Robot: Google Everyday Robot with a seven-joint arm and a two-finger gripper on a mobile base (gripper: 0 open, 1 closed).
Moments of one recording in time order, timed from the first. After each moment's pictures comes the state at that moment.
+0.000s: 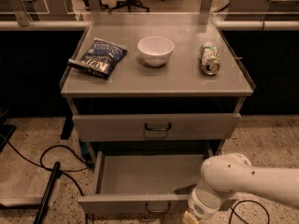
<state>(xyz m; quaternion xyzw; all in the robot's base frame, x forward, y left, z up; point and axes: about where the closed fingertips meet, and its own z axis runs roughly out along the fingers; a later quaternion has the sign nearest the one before) 0.331 -0.134 0.500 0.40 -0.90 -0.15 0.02</state>
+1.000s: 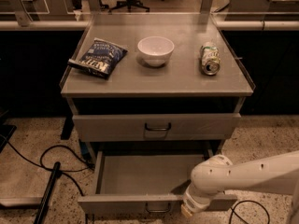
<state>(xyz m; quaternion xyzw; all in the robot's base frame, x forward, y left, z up) 0.375 -0.148 0.423 0.35 -0.93 -0.09 0.01</state>
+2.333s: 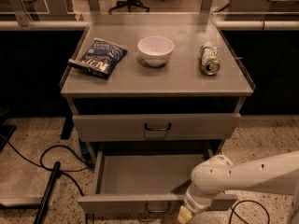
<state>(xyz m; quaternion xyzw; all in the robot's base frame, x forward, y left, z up) 0.377 -0.149 0.421 0.35 -0.93 -0.09 0.01</state>
